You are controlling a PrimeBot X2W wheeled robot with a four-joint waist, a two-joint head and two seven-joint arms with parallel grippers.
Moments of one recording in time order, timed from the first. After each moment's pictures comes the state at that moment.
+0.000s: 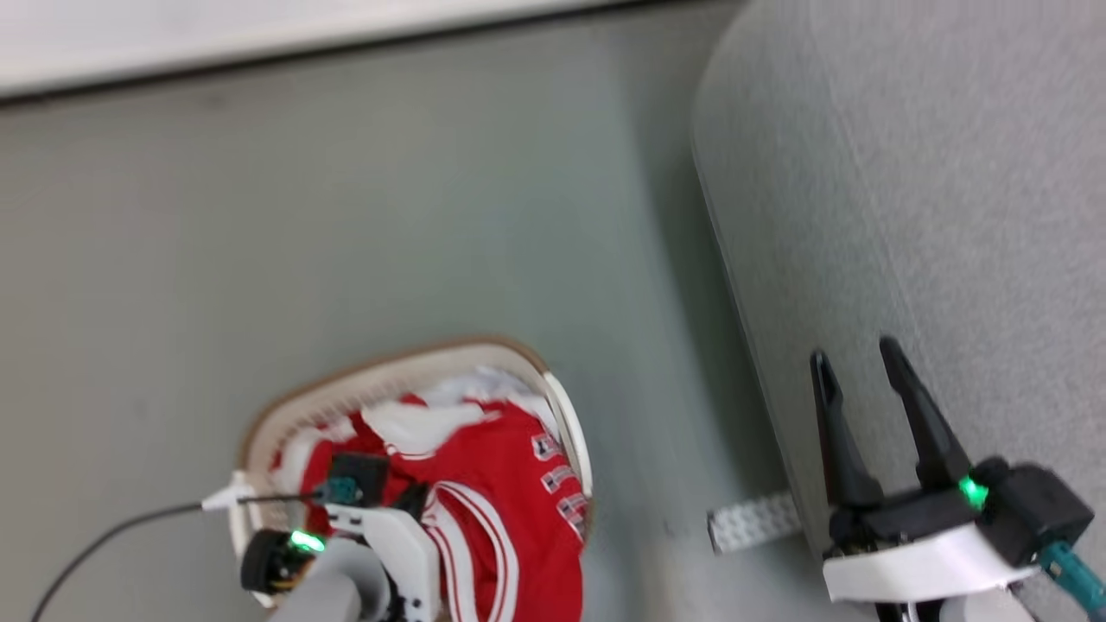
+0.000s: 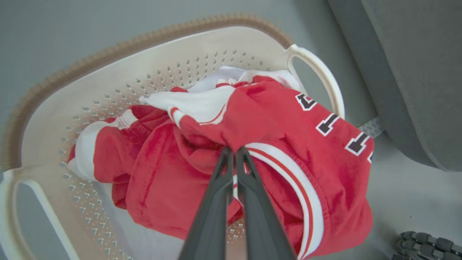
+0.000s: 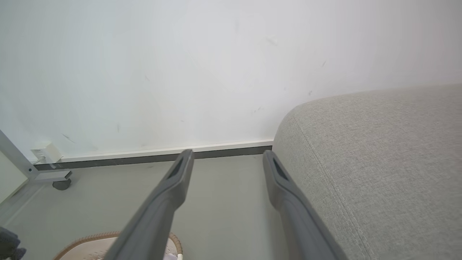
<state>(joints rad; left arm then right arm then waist) -0.62 0.05 -0.32 1.19 -0.17 -0.13 -0.18 -0.20 -0.05 0.19 0.06 0.32 0.13 -0.26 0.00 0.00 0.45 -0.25</state>
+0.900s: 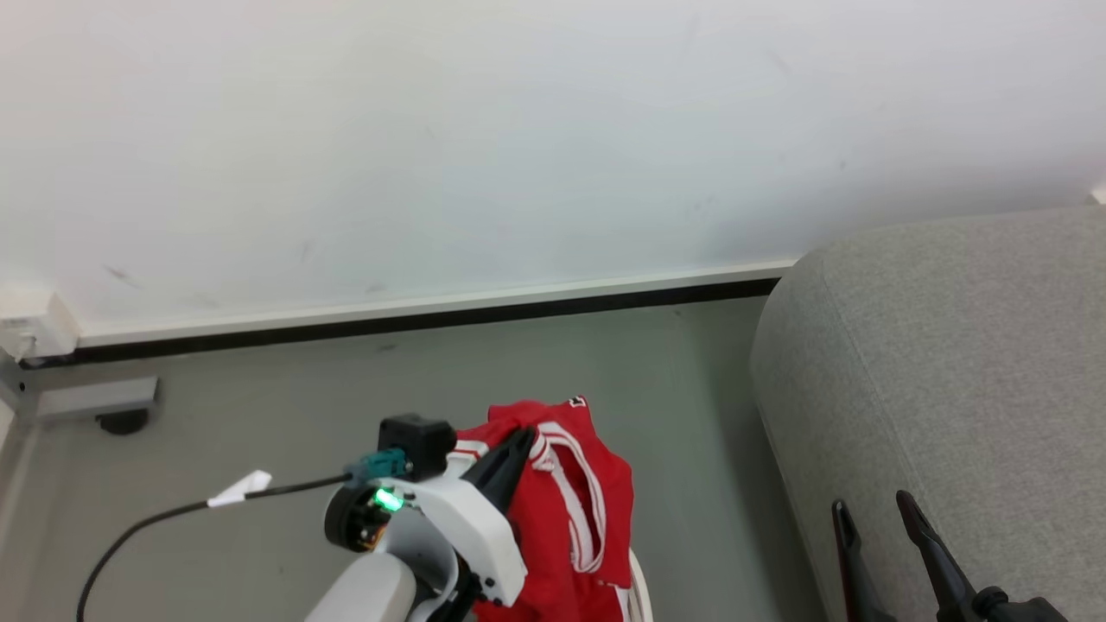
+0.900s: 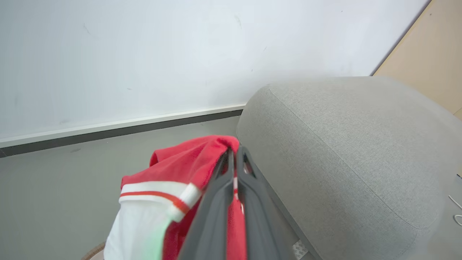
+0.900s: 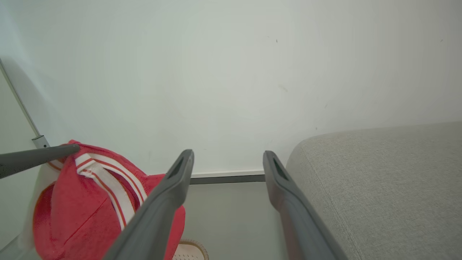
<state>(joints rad) -0.41 0.09 -0.48 0.48 -0.47 -0.10 0.00 0.05 -0.06 0.14 0.10 0.28 0.13 -0.26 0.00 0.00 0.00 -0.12</state>
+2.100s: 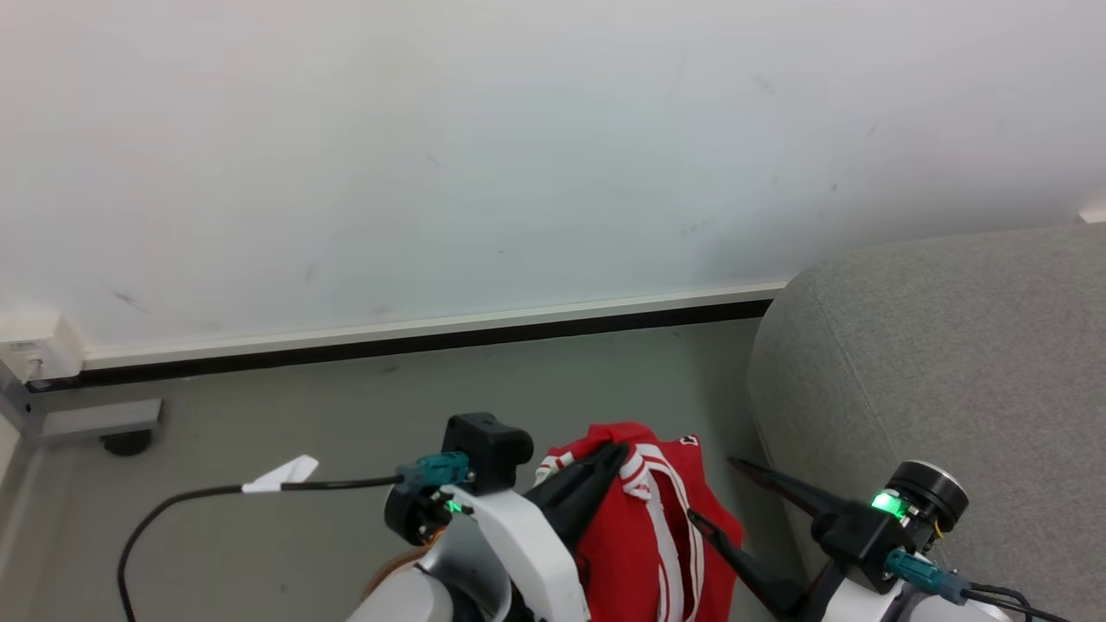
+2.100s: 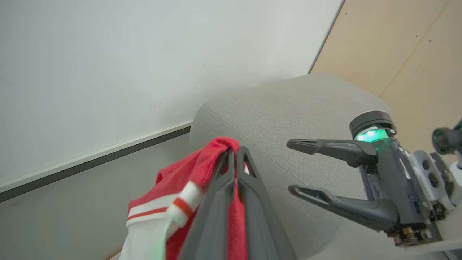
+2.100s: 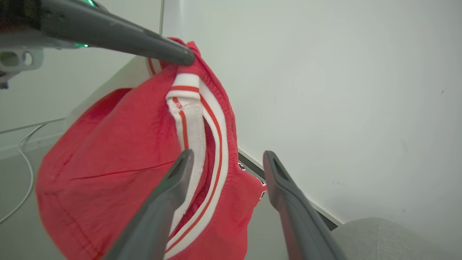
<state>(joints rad) -0.34 0.14 -0.58 0.07 -0.51 -0.08 0.21 -0.45 -0.46 0.90 0.24 0.46 0.13 -0.21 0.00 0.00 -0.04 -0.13</state>
